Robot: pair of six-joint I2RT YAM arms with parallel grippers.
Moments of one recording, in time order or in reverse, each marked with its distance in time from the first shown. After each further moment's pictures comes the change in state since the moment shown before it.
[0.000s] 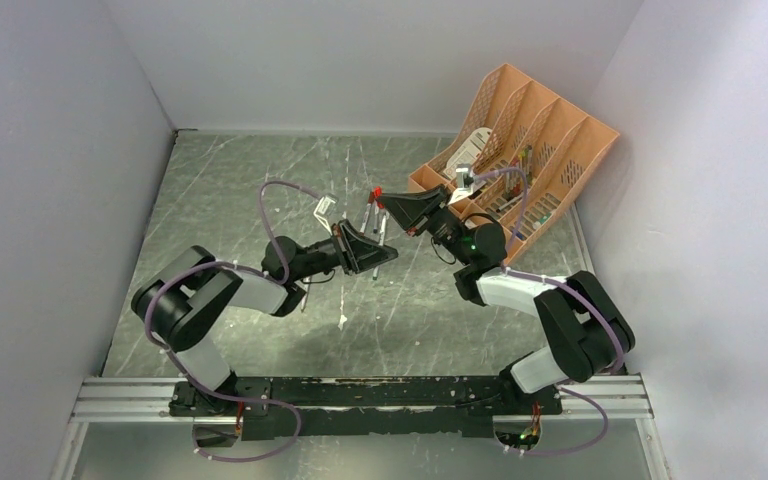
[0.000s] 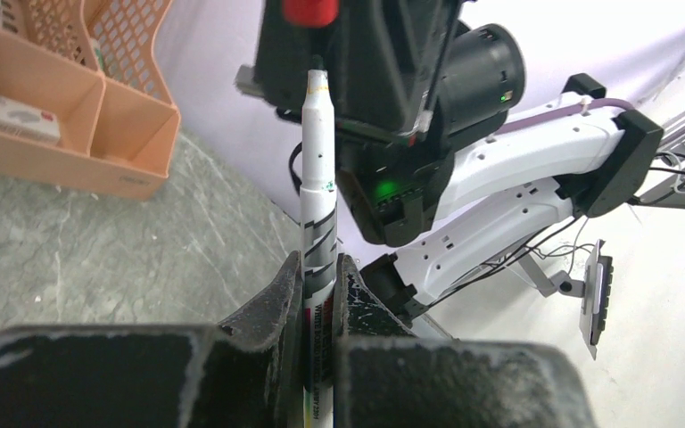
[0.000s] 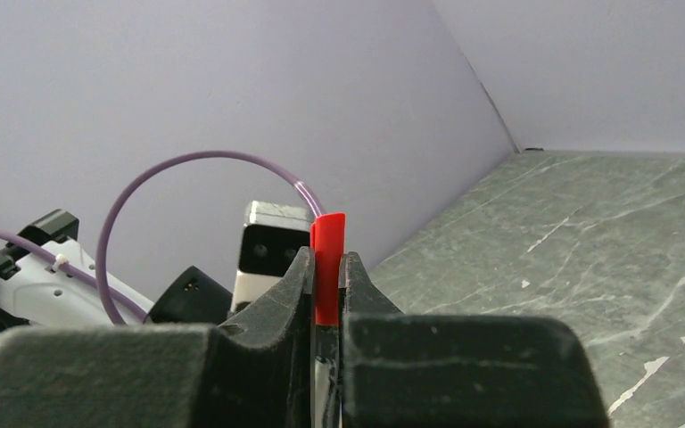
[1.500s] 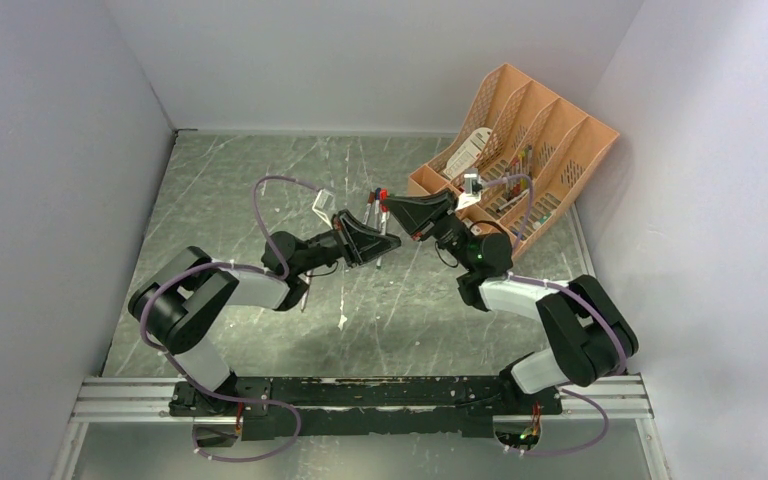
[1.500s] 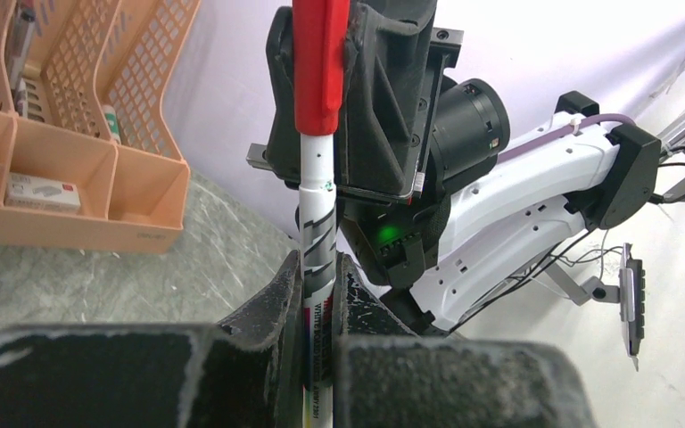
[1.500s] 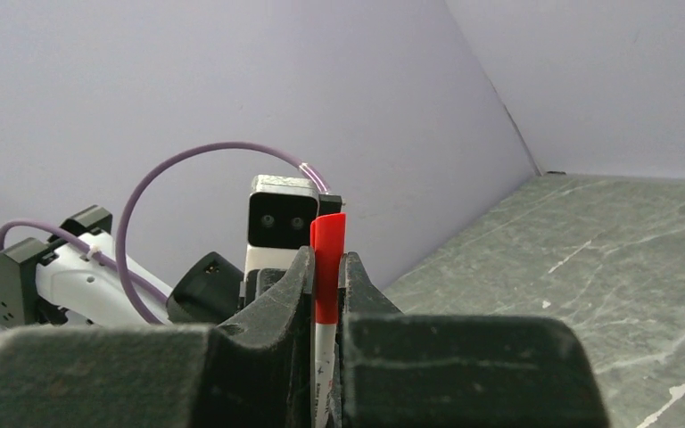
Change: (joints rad) left arm -0.003 -0.027 0.055 0.000 -0.034 0.076; right arm -0.002 -0.023 -0.048 0.088 -0.014 0.026
